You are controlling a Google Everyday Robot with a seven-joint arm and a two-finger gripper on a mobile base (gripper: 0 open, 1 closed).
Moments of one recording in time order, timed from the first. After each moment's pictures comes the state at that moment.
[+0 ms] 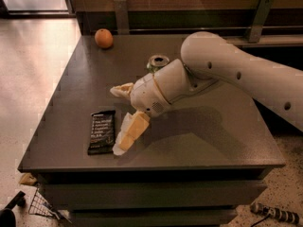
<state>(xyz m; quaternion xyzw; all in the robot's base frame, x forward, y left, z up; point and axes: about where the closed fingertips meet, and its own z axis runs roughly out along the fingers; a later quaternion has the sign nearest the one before) 0.466 0.090 0.838 -0.67 0.57 0.36 0.31</state>
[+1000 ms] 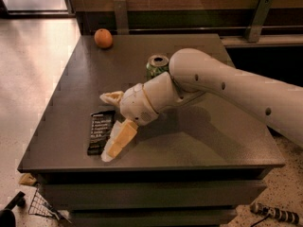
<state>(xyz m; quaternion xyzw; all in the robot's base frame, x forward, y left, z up) 0.465 0.121 0.816 -0.66 0.55 0.39 0.34</state>
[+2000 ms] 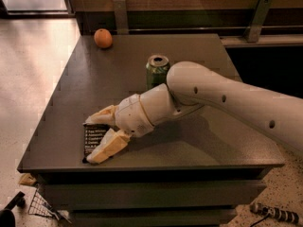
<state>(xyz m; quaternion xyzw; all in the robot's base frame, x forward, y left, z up) 0.440 0.134 0.809 -0.67 0.52 0.39 0.36</state>
